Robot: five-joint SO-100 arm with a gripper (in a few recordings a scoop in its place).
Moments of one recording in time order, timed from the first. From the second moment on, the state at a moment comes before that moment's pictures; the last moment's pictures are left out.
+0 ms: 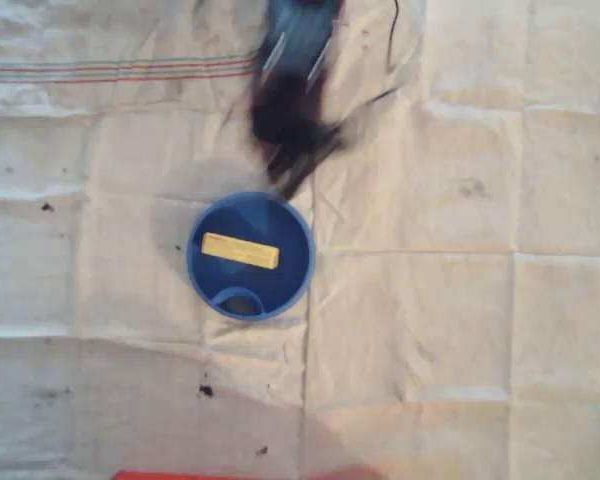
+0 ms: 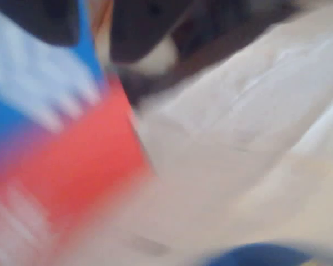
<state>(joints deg) -6.9 95.4 36.7 104.9 -37.1</state>
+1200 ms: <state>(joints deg) -21.3 170.2 125.9 81.2 -12.0</state>
